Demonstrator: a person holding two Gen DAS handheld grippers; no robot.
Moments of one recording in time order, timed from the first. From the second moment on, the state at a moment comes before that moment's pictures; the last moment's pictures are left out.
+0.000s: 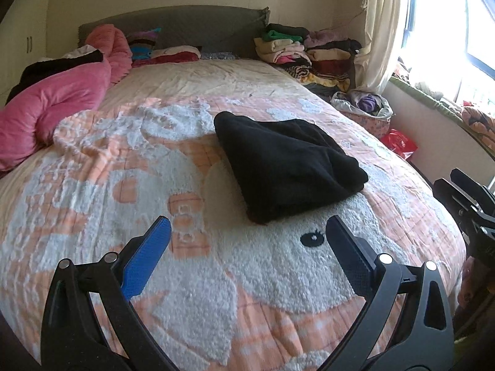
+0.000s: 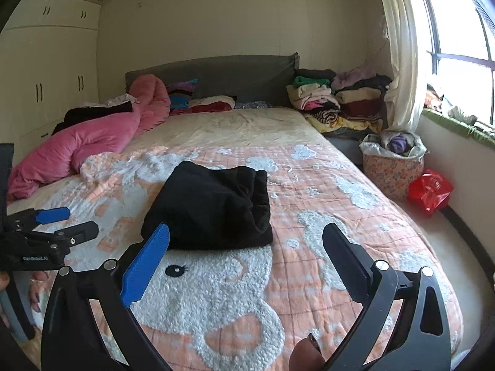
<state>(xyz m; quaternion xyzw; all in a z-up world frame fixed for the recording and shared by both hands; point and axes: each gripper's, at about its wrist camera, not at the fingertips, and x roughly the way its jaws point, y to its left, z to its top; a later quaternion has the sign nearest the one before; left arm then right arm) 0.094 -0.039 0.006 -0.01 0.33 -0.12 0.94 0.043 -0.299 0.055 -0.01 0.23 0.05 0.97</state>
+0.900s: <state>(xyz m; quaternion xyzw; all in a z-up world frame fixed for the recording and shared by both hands) 0.084 -0.030 -0.033 -0.02 0.35 -0.10 0.93 0.033 -0.281 0.004 -0.01 0.27 0.03 0.96</state>
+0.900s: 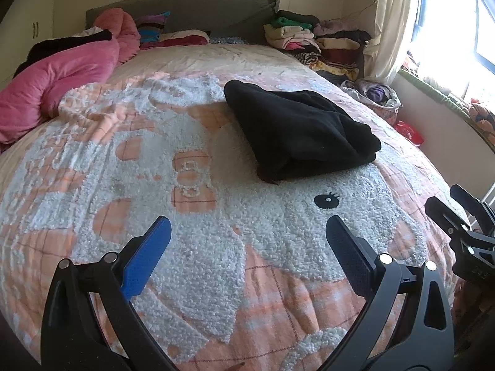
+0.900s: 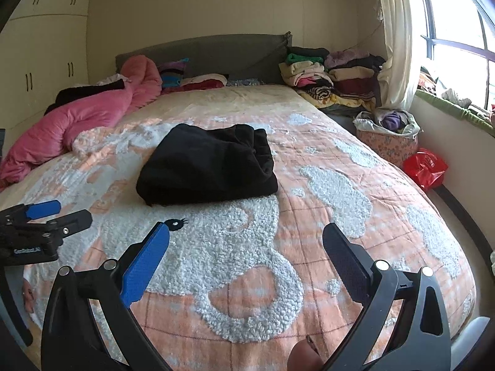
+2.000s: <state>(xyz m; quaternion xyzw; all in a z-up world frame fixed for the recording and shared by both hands) 0.100 -0.014 -0.044 -0.03 0.37 -0.07 0.93 0.050 -0.274 -0.014 0.00 0.31 0.02 0.95</state>
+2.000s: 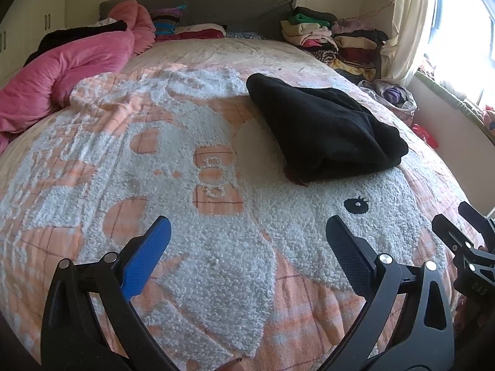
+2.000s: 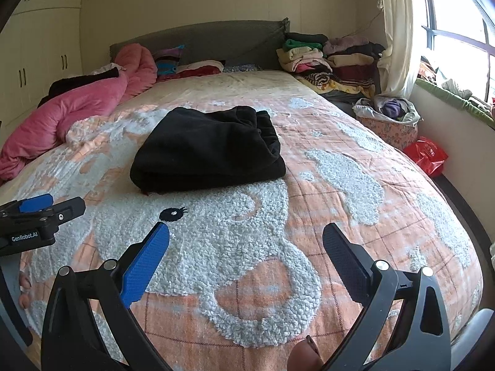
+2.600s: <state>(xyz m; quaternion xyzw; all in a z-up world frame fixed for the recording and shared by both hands) 0.099 -0.014 -0.040 -0.03 0.36 -0.07 0.93 0.046 -0.275 -0.010 0.00 0.31 0.02 0.95</state>
